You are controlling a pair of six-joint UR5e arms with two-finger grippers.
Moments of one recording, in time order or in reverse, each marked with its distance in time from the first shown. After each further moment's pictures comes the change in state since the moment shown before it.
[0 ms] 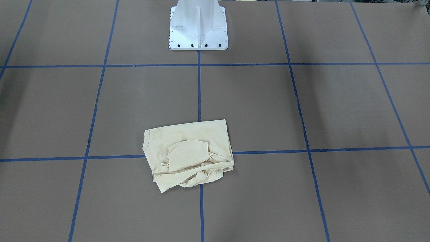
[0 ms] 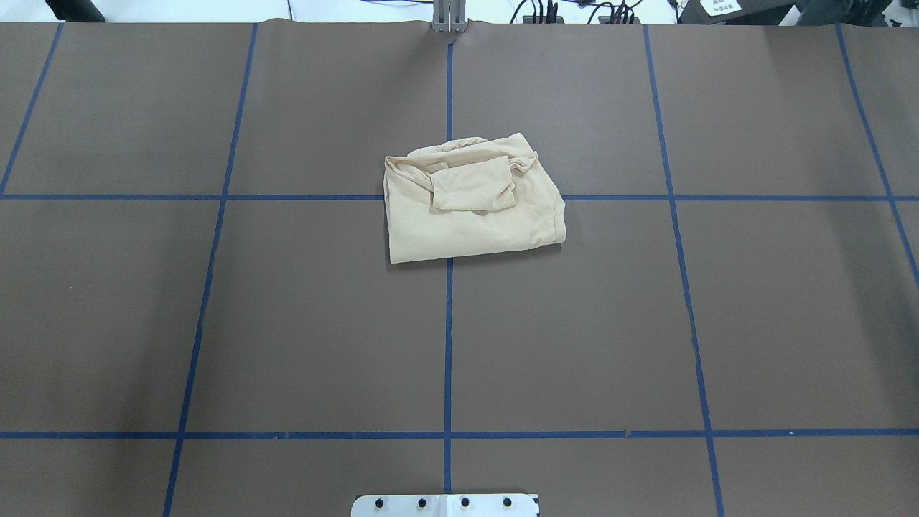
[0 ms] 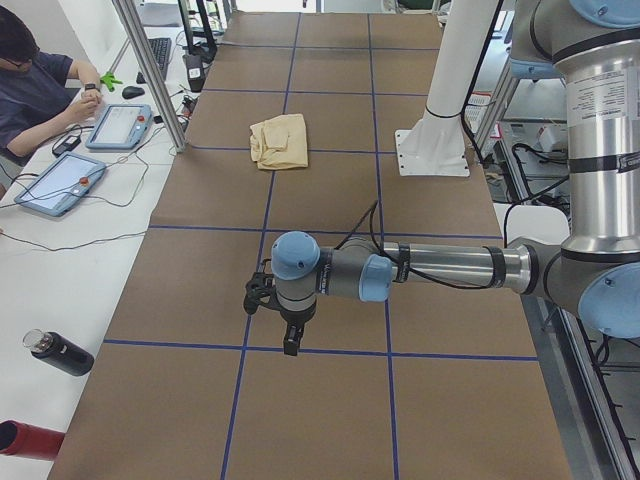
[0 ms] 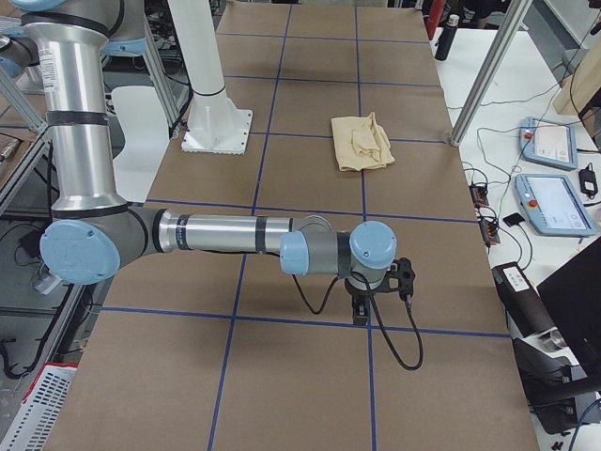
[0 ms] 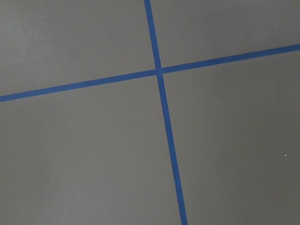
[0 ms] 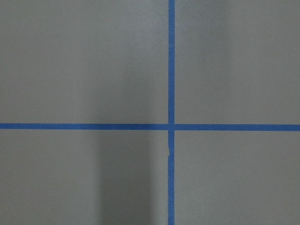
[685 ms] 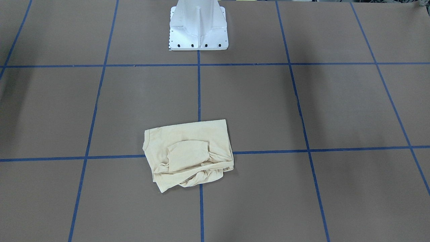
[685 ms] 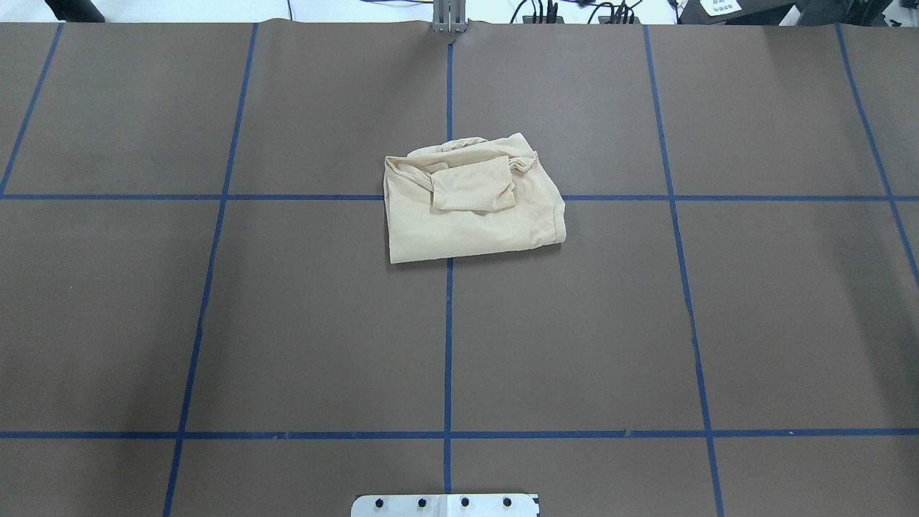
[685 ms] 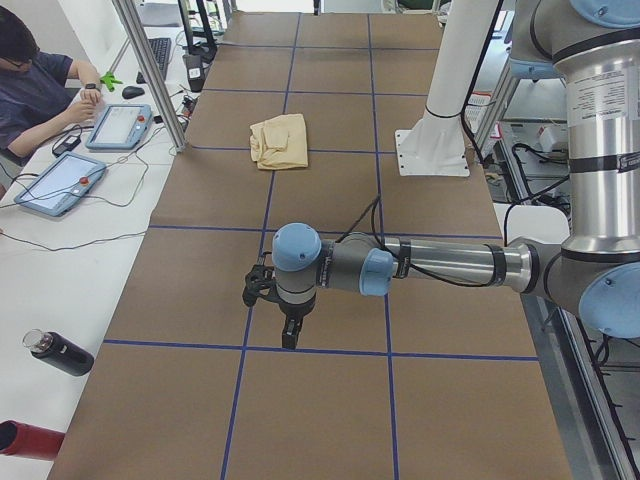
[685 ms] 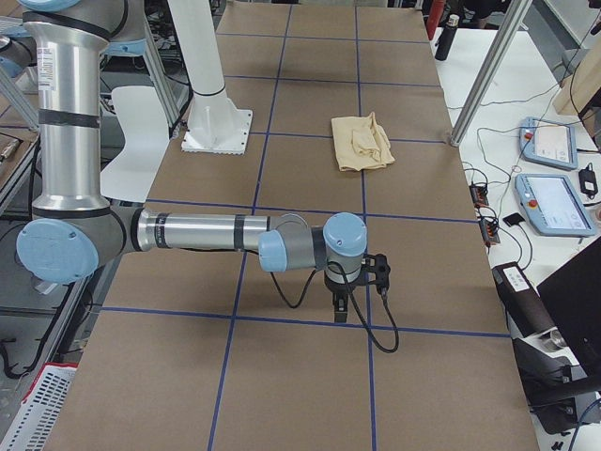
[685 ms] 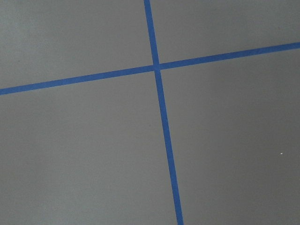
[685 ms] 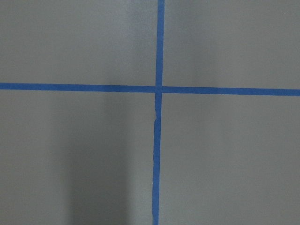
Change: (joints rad) left arm -0.001 0.001 -0.028 0.002 0.002 -0.004; right arm -0.070 -0.170 0.129 0.117 -0.108 0.074
